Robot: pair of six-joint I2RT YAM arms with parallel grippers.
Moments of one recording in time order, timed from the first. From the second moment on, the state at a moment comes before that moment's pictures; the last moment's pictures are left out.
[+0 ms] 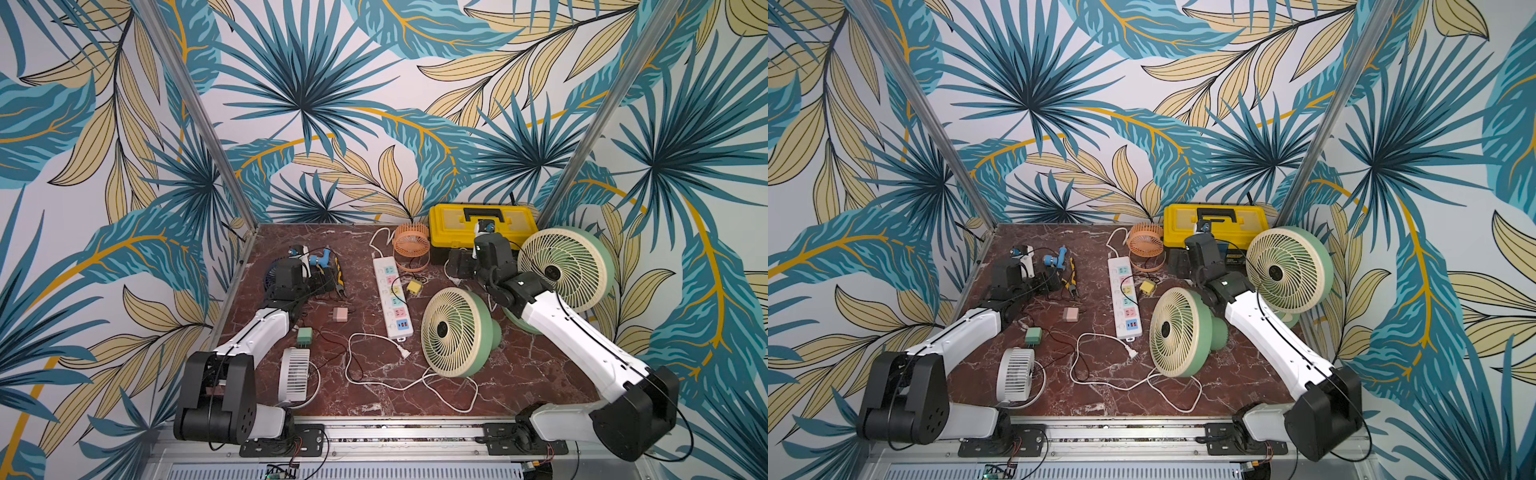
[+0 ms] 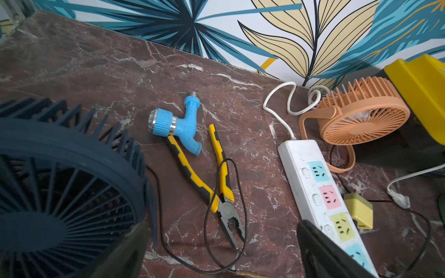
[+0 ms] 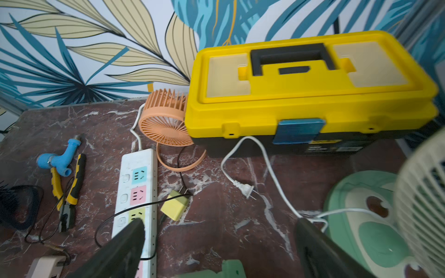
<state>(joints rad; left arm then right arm) -0.06 1.39 0.75 0.11 0.12 -0.30 0.41 1.29 1.17 -0.45 0.37 0.35</state>
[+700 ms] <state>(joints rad) -0.06 1.35 0.59 0.38 0.03 -0.14 0.13 0.97 0.68 -0.28 0.25 0.26</state>
